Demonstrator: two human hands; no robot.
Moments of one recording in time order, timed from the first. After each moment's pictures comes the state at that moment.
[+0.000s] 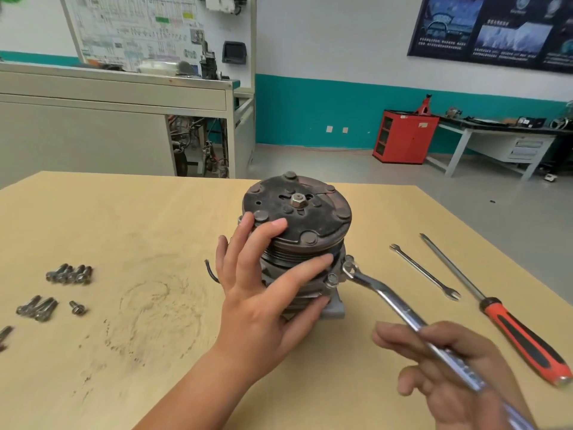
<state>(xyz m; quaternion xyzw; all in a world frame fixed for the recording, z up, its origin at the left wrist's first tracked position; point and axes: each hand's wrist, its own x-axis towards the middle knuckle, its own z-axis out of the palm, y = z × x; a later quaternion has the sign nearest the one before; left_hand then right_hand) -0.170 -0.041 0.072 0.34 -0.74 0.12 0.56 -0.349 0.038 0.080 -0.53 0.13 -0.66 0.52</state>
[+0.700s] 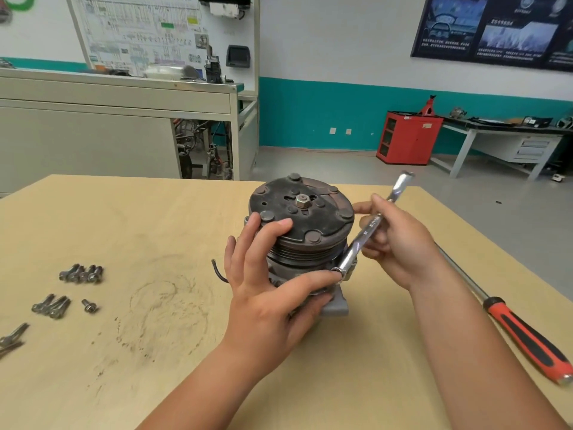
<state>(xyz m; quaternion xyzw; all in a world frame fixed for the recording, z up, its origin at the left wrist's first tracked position) -0.170 -0.038 0.073 0.34 -0.75 0.10 0.56 -0.355 -0.088 0.127 -0.50 0.41 -0.56 0.52</state>
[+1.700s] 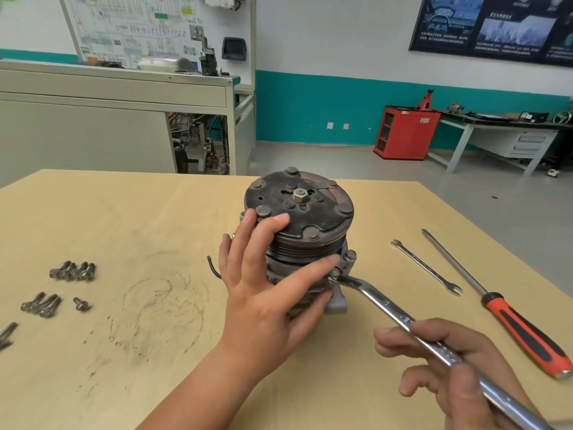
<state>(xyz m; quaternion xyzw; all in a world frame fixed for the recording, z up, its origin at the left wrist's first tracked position) -0.172 -0.040 0.069 0.35 -0.74 0.13 0.56 -0.332 0.057 0.092 -0.55 0.40 -0.64 0.36</state>
